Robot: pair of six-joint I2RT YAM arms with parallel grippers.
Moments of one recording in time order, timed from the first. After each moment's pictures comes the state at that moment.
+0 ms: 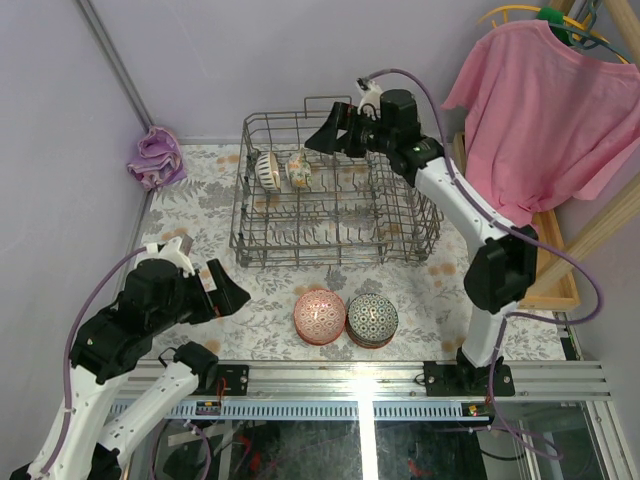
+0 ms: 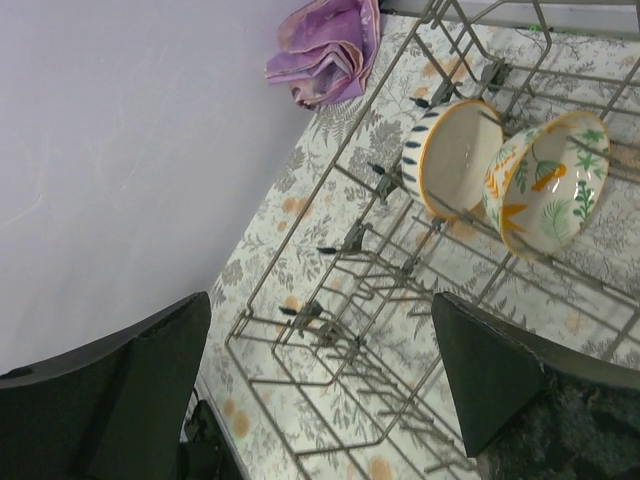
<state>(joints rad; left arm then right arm) -0.48 0.51 1.03 -1.20 0.06 -0.68 0.47 1.90 1.83 -0.21 -0.52 0.59</state>
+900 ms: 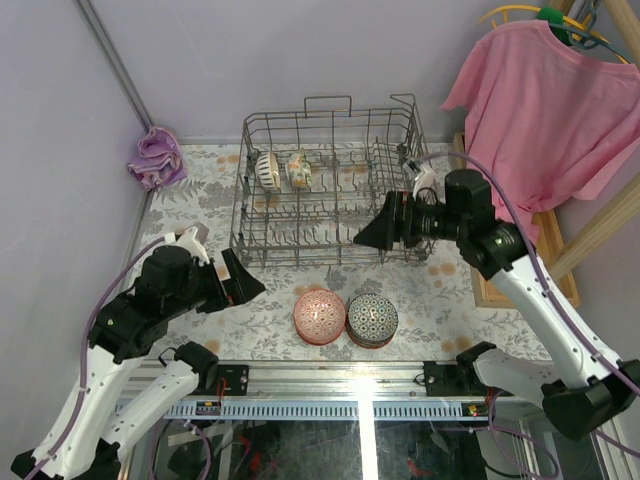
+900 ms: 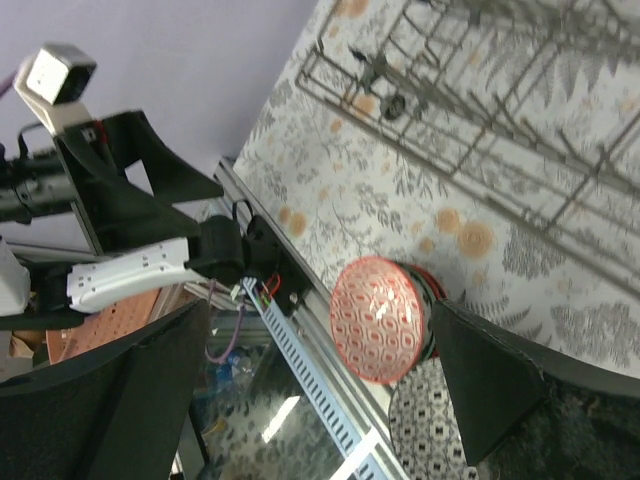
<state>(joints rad) -0.48 0.60 0.99 -1.08 0.14 -0.70 0.47 1.12 1.21 -0.54 -0.64 0.54</state>
